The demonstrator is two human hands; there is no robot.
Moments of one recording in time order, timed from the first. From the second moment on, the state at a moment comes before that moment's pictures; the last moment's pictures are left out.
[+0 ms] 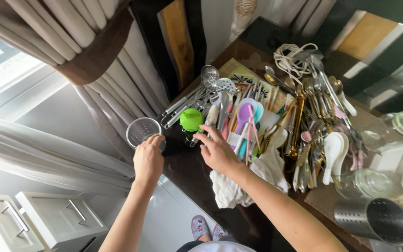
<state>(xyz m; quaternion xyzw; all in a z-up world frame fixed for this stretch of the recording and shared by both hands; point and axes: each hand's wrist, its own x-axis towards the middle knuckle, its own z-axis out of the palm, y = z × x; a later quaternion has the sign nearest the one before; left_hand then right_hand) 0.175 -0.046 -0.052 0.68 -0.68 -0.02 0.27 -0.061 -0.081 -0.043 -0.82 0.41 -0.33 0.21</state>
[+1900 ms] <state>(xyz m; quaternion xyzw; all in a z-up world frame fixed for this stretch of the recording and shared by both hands) 0.060 -0.237 -0.181 0.81 -0.55 -0.11 0.19 -0.264 -0.139 -0.091 -0.61 0.72 -0.32 -0.12</state>
